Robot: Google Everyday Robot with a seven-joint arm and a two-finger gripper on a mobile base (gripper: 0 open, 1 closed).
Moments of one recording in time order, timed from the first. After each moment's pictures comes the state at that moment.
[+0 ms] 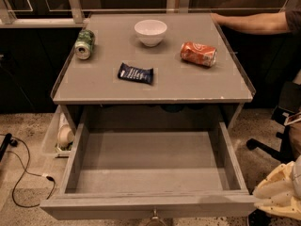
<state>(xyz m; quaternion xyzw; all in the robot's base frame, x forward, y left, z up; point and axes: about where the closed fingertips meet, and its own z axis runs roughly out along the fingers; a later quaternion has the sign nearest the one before) 0.276 -0.232 0.827 -0.60 0.77 0.10 0.18</state>
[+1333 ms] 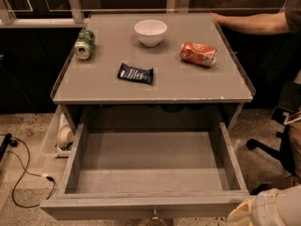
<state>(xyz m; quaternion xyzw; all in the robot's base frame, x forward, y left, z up) 0.276 -0.228 0.663 -0.55 0.81 0.15 0.17</state>
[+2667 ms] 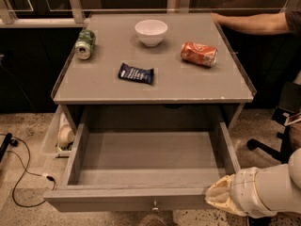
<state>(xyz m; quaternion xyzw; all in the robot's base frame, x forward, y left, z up) 0.333 -0.180 0.687 -0.57 0.77 0.13 0.25</state>
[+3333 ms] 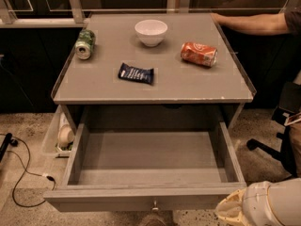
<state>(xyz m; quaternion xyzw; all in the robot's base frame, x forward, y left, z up) 0.302 -0.204 0.668 -0.54 0.80 0.15 0.23</state>
